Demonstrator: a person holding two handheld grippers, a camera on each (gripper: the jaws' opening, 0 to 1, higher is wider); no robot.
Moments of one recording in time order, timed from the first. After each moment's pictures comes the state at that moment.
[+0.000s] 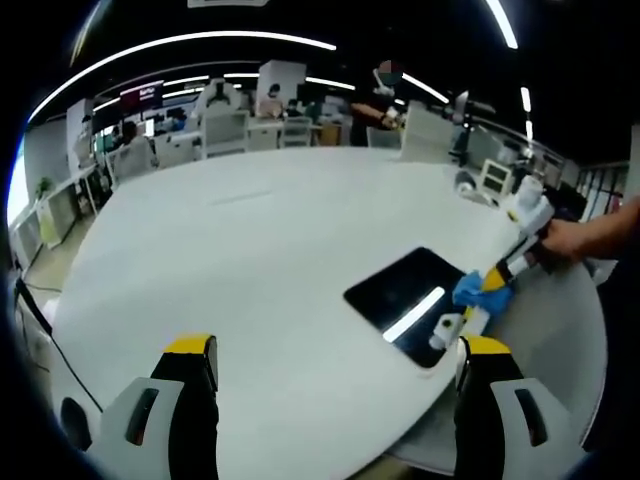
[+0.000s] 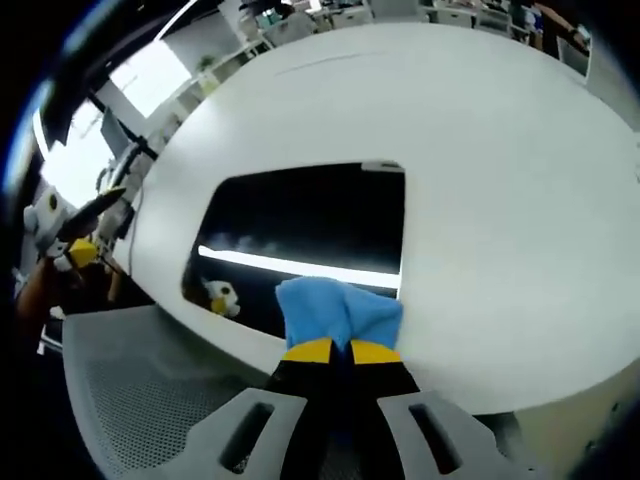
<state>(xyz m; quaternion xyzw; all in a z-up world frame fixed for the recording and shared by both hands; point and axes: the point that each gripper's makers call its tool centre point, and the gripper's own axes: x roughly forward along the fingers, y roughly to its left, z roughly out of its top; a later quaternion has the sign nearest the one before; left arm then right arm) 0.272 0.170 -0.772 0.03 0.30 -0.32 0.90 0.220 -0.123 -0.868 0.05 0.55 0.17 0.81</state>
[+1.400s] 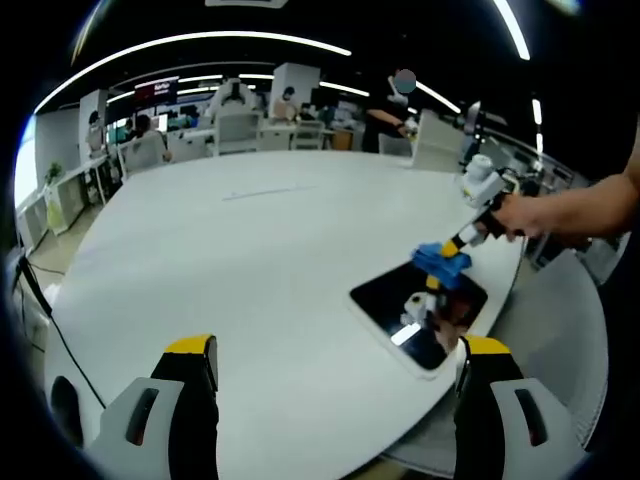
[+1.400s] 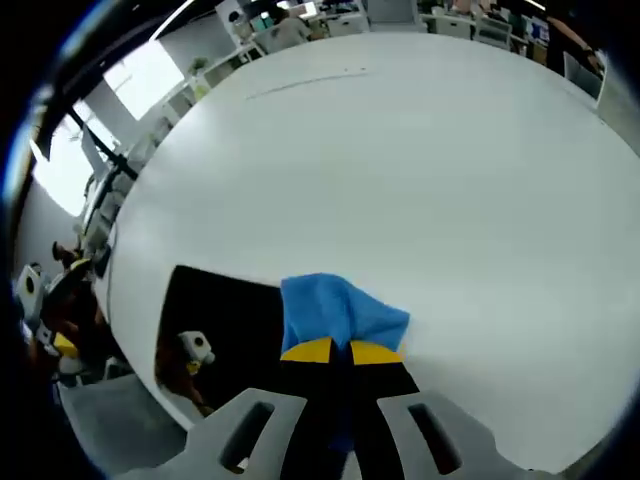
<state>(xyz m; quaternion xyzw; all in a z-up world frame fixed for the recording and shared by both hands) 0.270 0.175 -0.777 0.01 0.29 -0.30 0.91 0.349 -0.131 -0.868 0.03 0.54 0.15 0.82</state>
